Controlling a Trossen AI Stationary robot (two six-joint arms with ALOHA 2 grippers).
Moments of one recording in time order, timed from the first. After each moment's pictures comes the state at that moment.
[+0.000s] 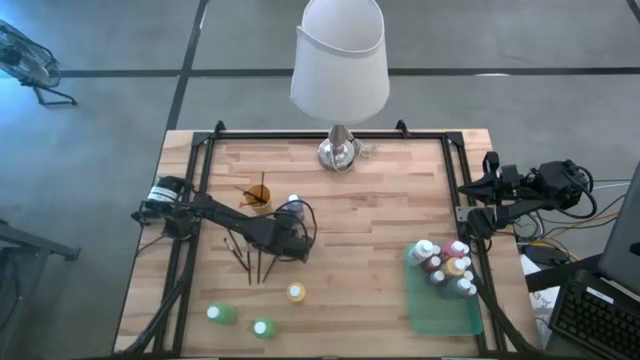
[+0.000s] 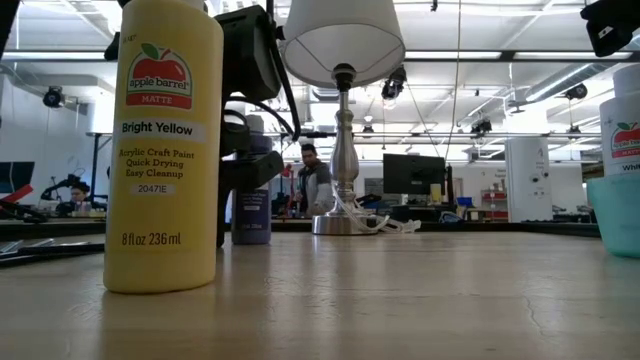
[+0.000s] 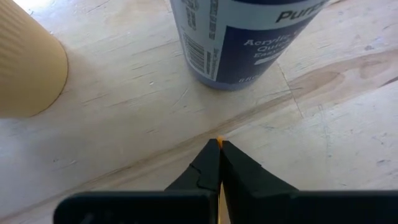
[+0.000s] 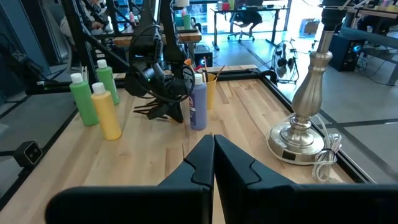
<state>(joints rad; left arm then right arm) -0.23 1.83 1.04 -0.66 -0.44 -1.41 0.34 0.03 0.77 -0.96 0.39 0.15</state>
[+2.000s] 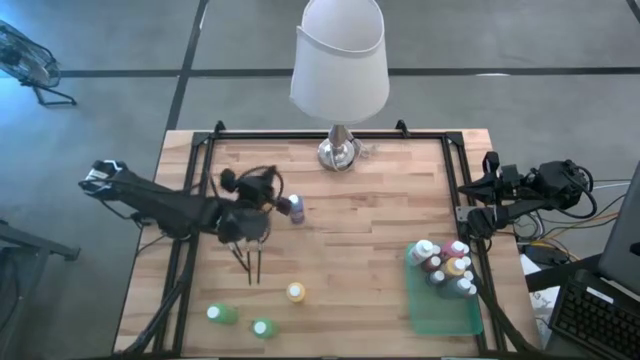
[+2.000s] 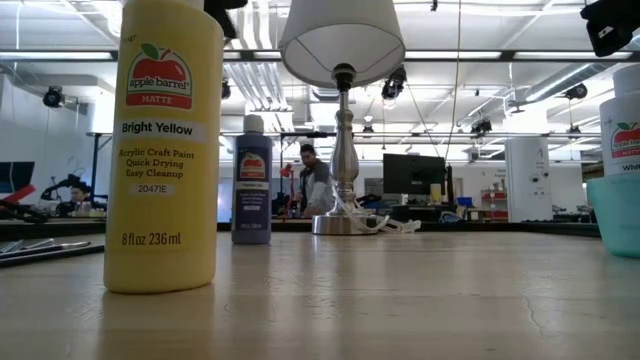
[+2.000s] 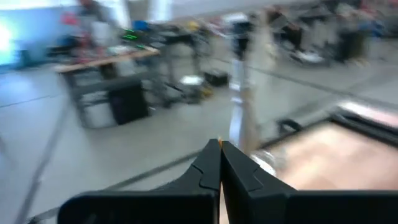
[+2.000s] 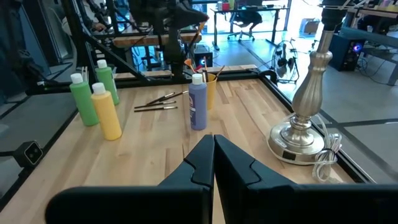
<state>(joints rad) -0.29 1.24 0.98 -0.23 -1.37 -0.46 0.34 0.03 0.77 -0.95 0.39 0.16</state>
